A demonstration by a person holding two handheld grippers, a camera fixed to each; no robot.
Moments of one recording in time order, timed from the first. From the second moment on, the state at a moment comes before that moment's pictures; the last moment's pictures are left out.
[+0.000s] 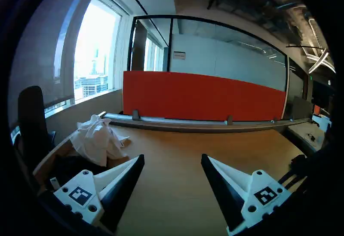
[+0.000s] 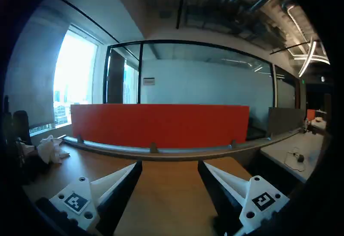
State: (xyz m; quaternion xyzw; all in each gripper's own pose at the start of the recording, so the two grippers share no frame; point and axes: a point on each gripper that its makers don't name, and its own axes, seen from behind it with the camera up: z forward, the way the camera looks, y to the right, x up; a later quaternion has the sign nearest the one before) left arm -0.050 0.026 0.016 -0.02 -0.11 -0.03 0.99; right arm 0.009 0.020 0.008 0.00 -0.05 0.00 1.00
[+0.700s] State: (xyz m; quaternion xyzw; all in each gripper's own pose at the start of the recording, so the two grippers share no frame) left arm -0.041 0.029 0.027 -0.04 -0.05 -0.02 1.00; right arm 0.037 0.000 -0.002 -0.02 -0.03 0.02 1.00
